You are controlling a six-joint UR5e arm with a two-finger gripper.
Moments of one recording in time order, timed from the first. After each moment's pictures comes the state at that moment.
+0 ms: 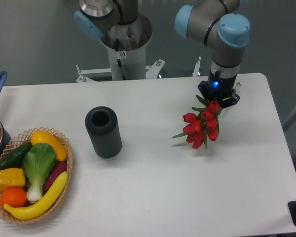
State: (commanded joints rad) arm 2.83 -1.77 -1.90 -0.92 1.48 1.45
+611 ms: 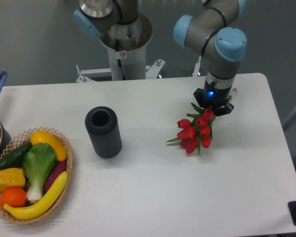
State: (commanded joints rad) arm 2.80 -1.85 -1.90 -0.92 1.48 1.45
